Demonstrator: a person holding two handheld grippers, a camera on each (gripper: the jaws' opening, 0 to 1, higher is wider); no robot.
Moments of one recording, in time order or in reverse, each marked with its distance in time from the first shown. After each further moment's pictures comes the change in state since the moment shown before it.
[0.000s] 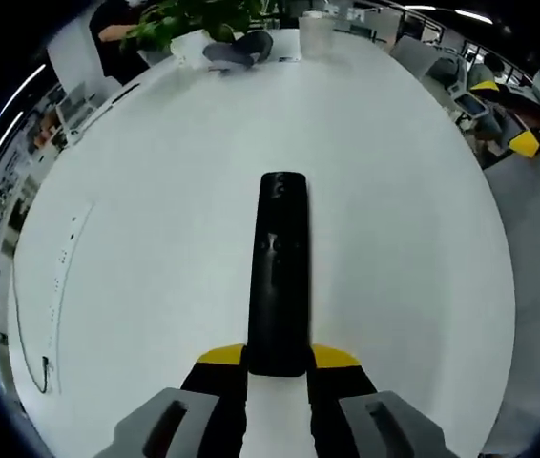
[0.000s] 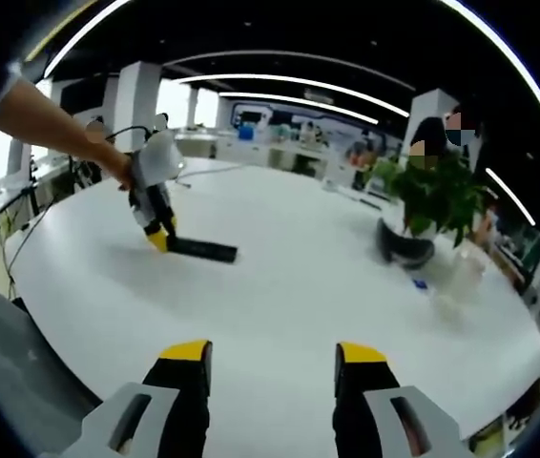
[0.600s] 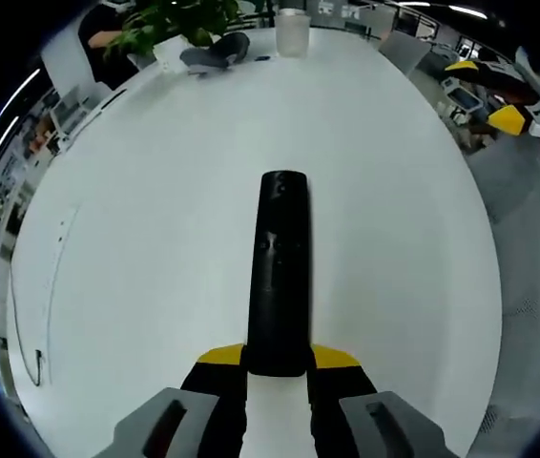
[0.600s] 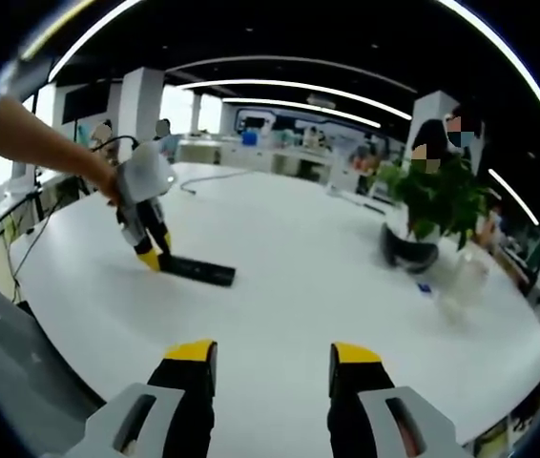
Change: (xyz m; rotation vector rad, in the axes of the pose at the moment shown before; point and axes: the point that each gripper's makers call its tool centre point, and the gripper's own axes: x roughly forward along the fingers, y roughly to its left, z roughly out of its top) left arm -0.004 -0.050 -0.005 0.024 0.008 -0.009; right arm -0.004 0.005 0.004 0.004 -0.023 0.025
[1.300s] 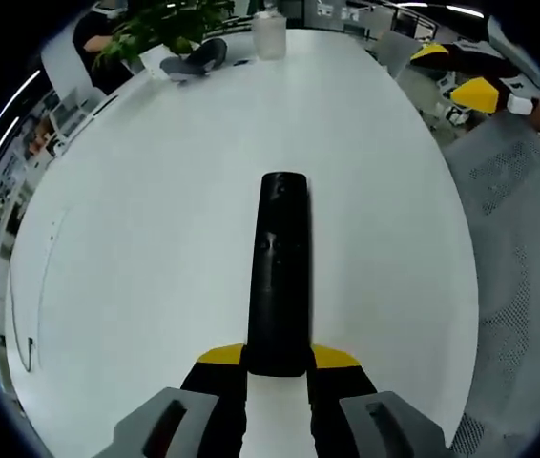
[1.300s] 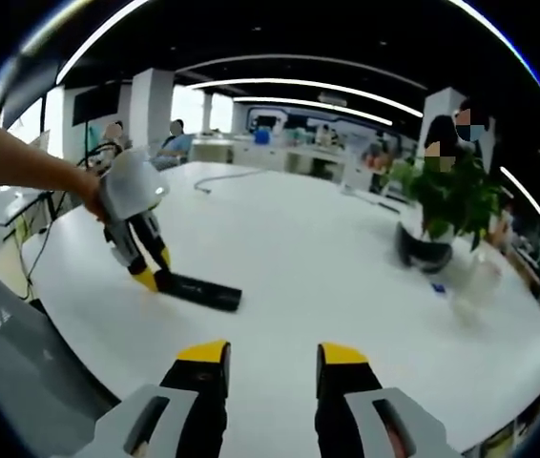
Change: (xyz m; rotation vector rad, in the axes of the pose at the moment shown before) left arm -0.004 -0.057 -0.004 -0.012 -0.019 0.005; right arm 0.000 0.015 0.001 -0.005 0.011 0.077
